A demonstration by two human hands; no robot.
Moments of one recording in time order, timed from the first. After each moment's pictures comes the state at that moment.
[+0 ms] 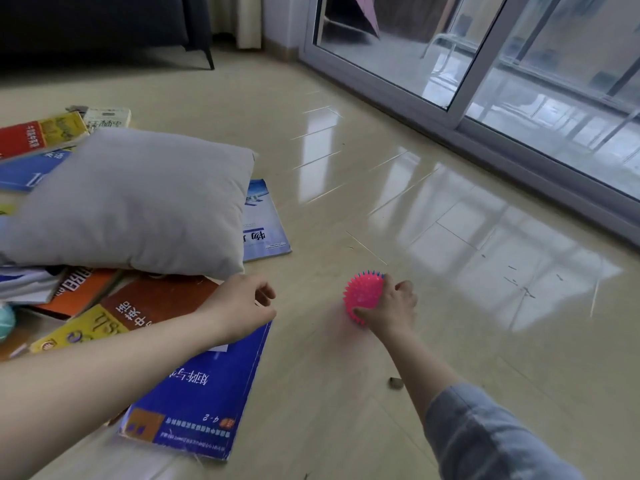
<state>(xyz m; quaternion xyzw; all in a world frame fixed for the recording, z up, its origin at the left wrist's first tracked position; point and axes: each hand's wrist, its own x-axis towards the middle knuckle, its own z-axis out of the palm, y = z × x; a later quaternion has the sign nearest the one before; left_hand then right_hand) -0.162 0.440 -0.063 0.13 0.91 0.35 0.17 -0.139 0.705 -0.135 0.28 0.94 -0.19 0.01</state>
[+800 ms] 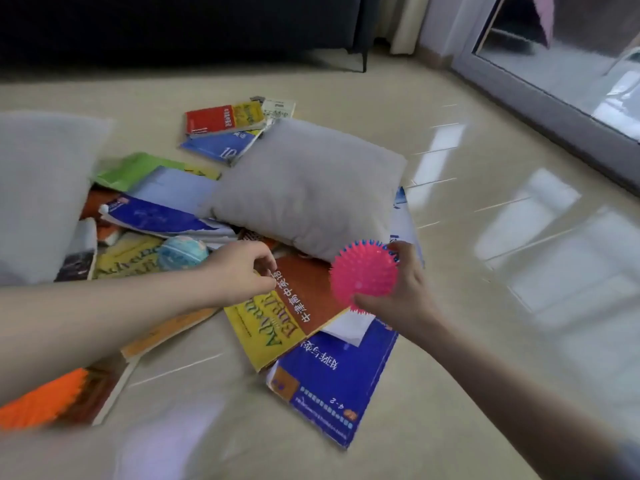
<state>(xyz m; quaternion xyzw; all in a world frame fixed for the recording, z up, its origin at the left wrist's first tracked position) -0.155 0.227 -0.040 0.00 0.95 0.28 0.11 -0.168 0.488 -0.069 -0.05 0.92 -0.40 0.02</state>
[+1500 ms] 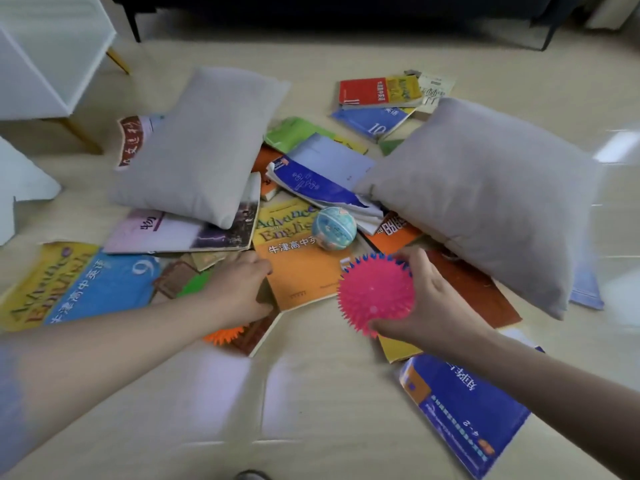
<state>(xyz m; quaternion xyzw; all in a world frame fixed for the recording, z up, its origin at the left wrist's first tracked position) -0.036 0.048 -0.097 -0.14 0.97 0.07 0.18 -0.132 0.310 -0.063 -0.29 0.89 -0.30 0.19</state>
